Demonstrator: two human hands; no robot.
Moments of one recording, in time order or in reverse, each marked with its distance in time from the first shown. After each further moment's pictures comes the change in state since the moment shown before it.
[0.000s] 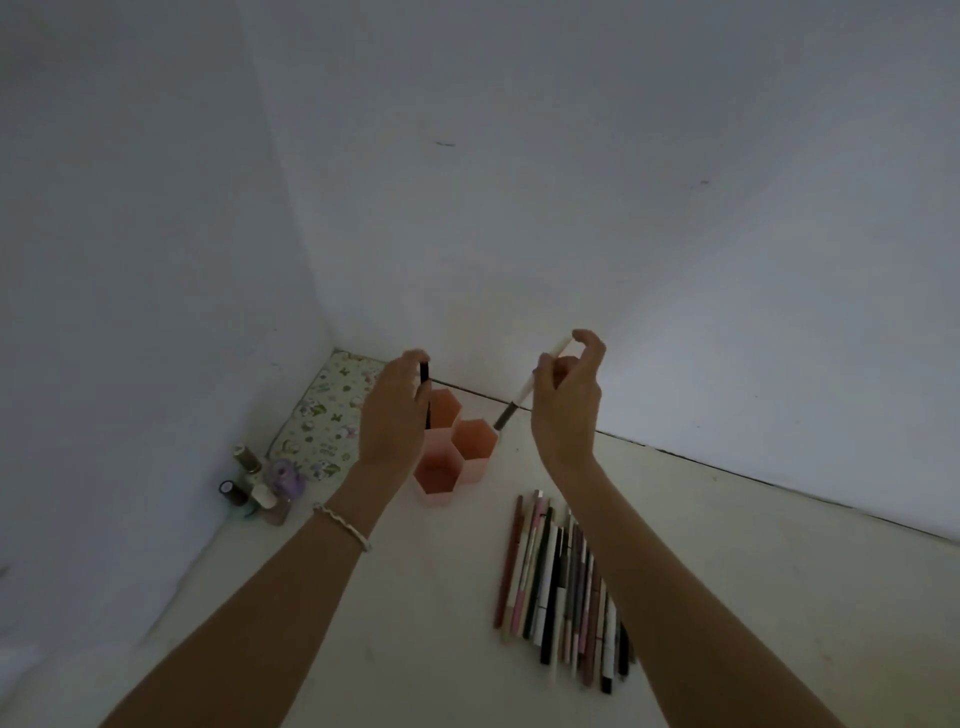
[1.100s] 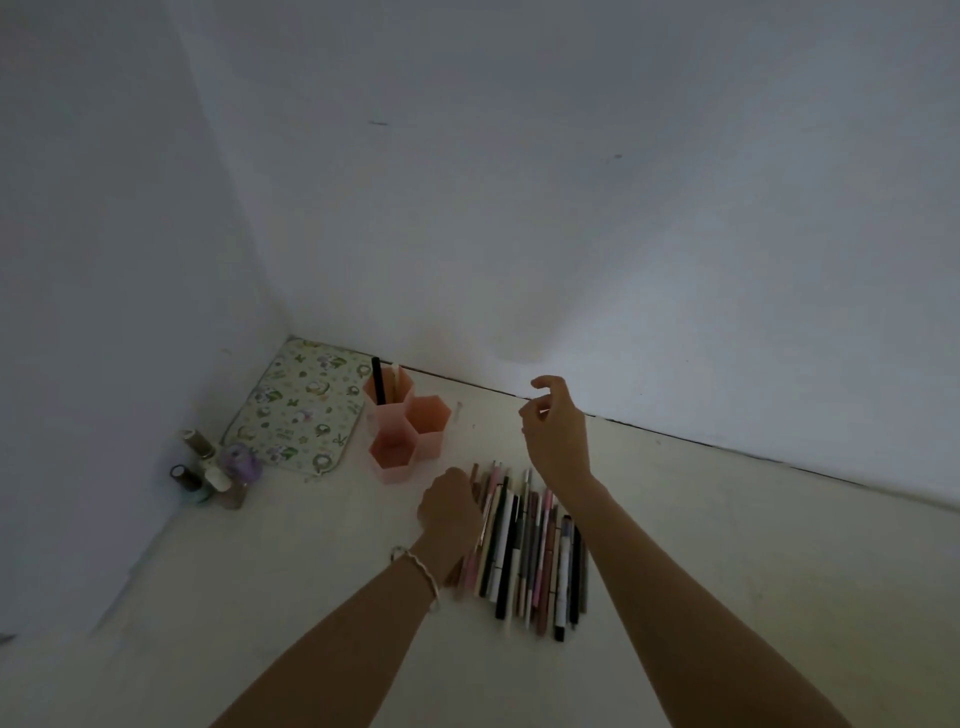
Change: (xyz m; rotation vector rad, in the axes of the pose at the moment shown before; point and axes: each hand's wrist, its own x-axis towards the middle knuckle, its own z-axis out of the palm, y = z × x) left_hand -0.124 0.046 0.088 0.416 -0.637 -0.393; right_hand -0.029 0.053 -0.066 -0.304 -0.204 0.139
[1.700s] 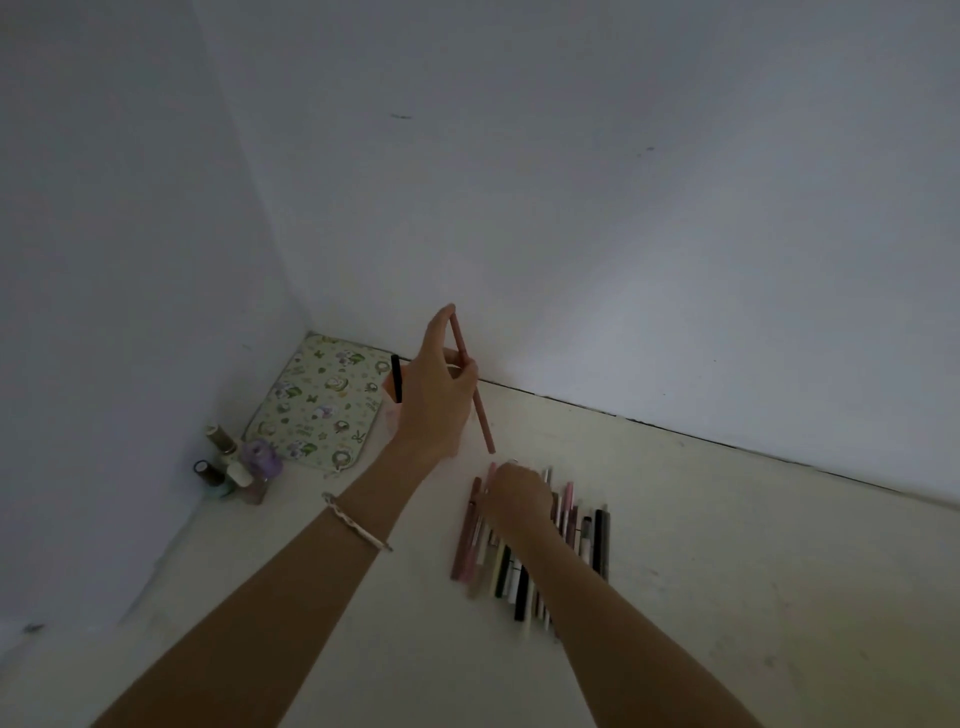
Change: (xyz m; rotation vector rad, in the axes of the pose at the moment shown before) left_hand 0.008 0.025 -0.136 -0.803 0.370 0.375; right_hand -0.043 0.028 0.076 -0.732 -0.402 0.106
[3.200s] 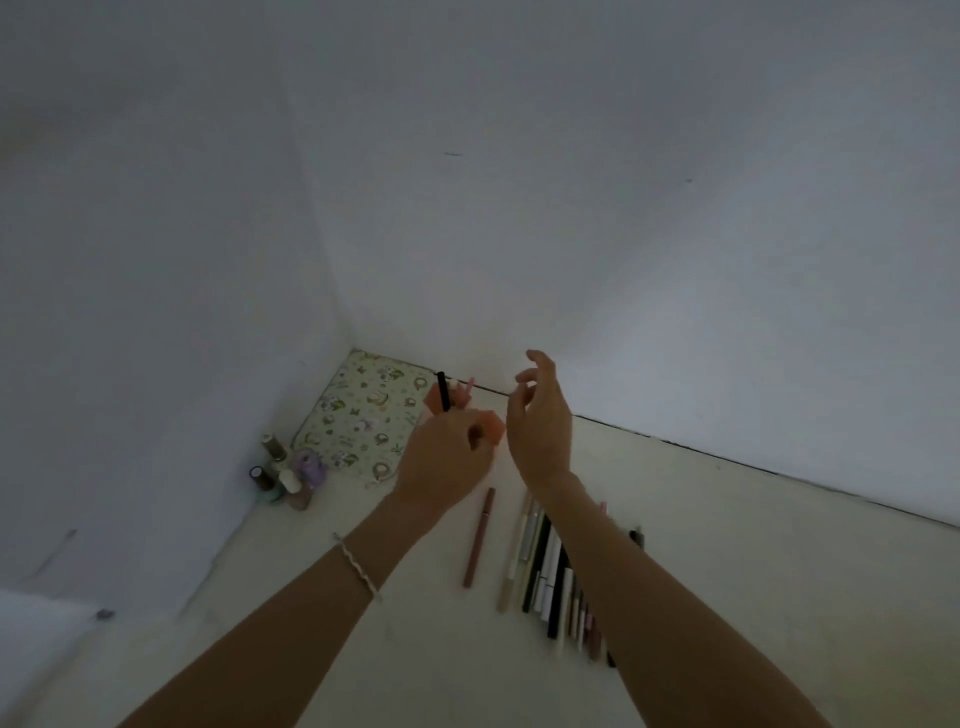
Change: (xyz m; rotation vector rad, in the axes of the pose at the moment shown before) left_hand -0.028 -0.045 -0.031 0.524 -0.123 0.243; right_hand 0.023 -0.053 -0.075 0.669 0.642 -0.297
